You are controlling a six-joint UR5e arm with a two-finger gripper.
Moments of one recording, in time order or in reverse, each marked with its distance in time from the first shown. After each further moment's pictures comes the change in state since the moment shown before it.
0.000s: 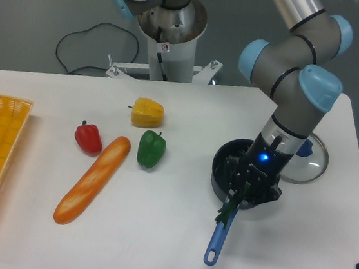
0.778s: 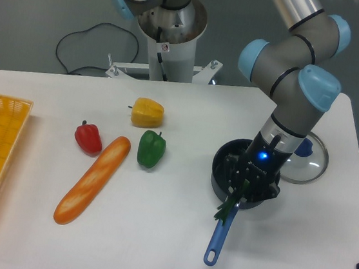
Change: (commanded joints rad) arm 0.000 0.002 -0.035 0.002 -0.002 0.032
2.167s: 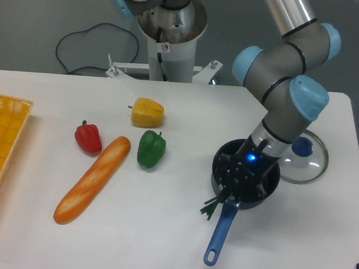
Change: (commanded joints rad) arm 0.002 -0.014 -0.061 0.000 0.000 0.127
